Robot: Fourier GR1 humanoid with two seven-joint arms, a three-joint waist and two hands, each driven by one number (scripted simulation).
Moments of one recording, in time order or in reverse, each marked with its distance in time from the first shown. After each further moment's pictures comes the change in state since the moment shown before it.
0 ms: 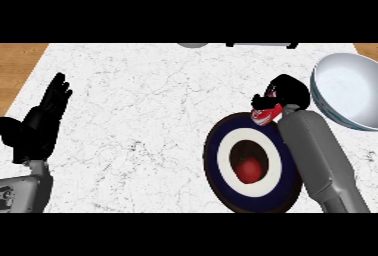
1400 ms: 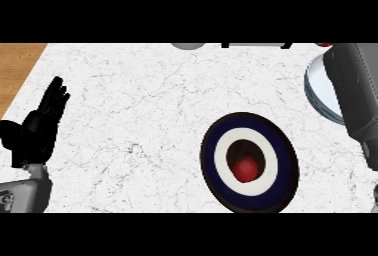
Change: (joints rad) left arm 0.024 -0.008 0.009 -0.009 -0.017 0.010 0.004; right arm -0.412 -0.205 -0.181 0.224 0.364 -0.437 0.379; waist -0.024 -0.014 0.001
